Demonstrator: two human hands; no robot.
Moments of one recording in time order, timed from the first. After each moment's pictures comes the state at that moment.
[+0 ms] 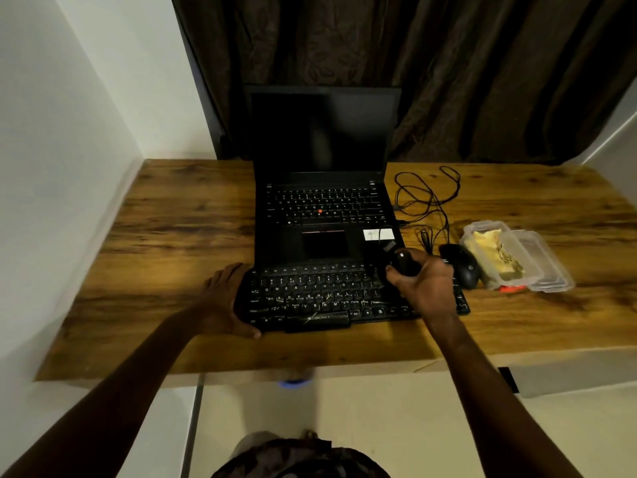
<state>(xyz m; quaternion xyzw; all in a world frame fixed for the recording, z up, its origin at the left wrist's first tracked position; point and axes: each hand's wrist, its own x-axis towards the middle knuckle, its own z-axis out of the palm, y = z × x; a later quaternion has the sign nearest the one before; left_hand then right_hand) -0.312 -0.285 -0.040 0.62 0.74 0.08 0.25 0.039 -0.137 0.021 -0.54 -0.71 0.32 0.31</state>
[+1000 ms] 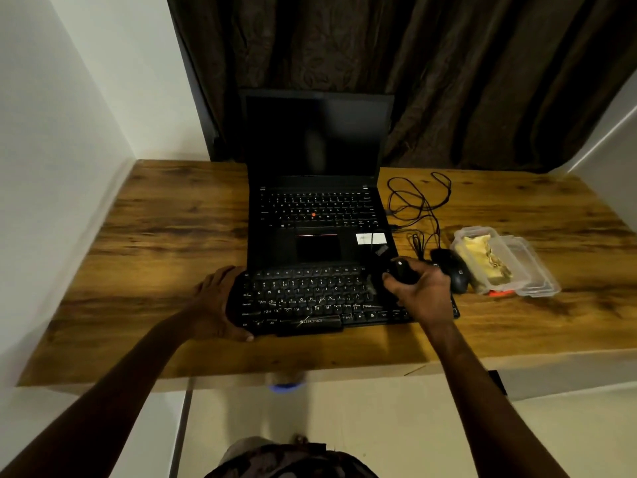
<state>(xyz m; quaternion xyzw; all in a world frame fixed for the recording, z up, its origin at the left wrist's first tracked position) -0.312 -0.285 -0.045 0.61 0.74 0.11 0.26 0.048 -0.145 0.028 -0.54 -0.70 0.35 0.31</state>
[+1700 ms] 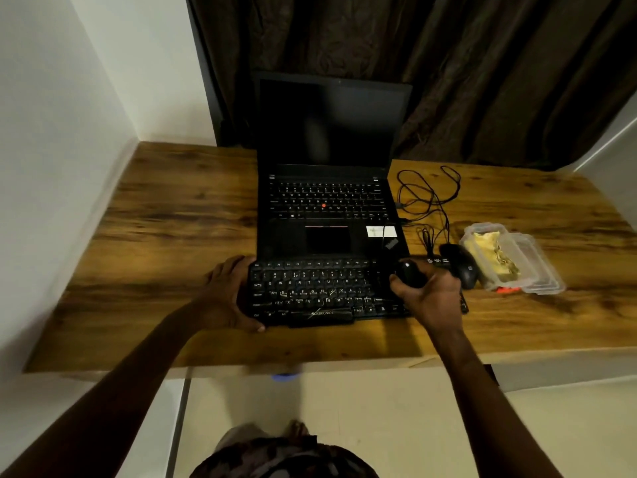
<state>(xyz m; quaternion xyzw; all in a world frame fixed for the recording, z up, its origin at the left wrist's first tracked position) -0.313 -0.287 -0.049 0.61 0.73 0.15 0.27 0.036 -0.169 0.035 -0.55 -0.71 0.31 0.30</state>
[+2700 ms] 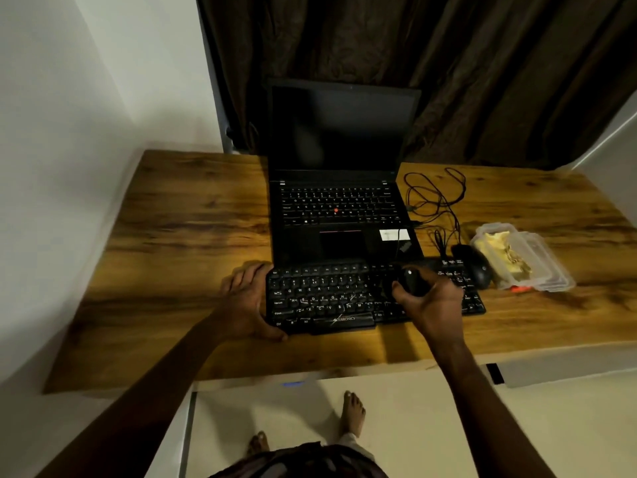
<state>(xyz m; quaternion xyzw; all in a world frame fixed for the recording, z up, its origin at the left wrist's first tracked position) -0.316 -0.283 -0.051 0.62 0.73 0.15 0.26 0.001 -0.191 0.022 -0.58 -0.70 0.27 0.32</state>
